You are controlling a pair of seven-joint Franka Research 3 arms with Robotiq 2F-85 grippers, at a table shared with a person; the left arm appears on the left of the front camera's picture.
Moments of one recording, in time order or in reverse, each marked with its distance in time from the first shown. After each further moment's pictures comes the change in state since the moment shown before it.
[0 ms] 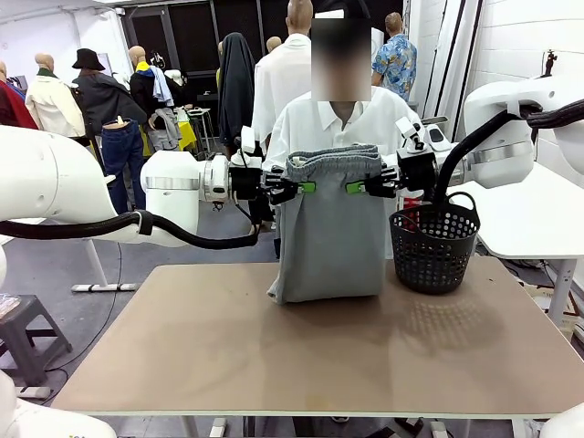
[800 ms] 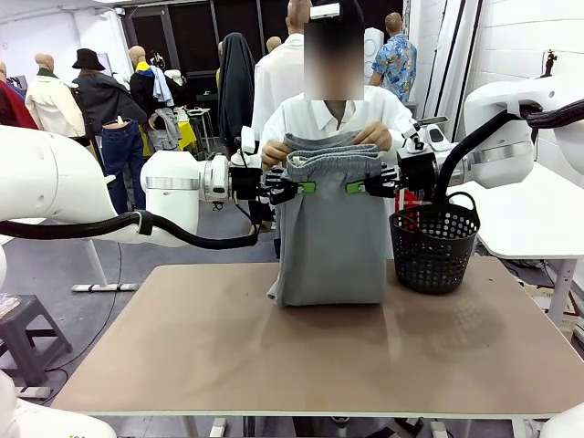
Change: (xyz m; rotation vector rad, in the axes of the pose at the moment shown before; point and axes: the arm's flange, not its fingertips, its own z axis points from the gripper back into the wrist) left arm 0.000 0.000 0.000 0.000 0.000 0.000; right arm 0.000 0.000 0.000 0.000 0.000 0.000
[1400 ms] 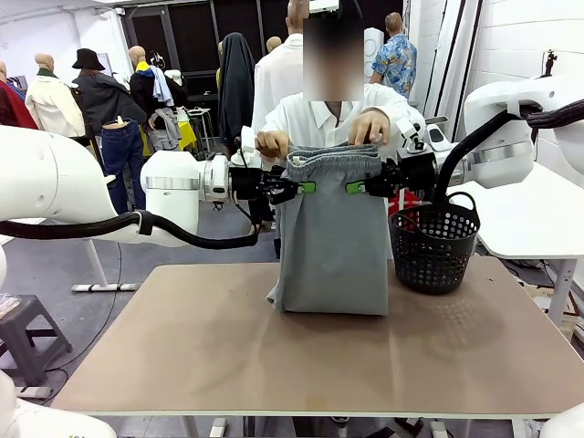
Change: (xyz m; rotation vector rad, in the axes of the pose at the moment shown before) left arm 0.000 0.000 0.000 0.000 0.000 0.000; right arm 0.000 0.000 0.000 0.000 0.000 0.000
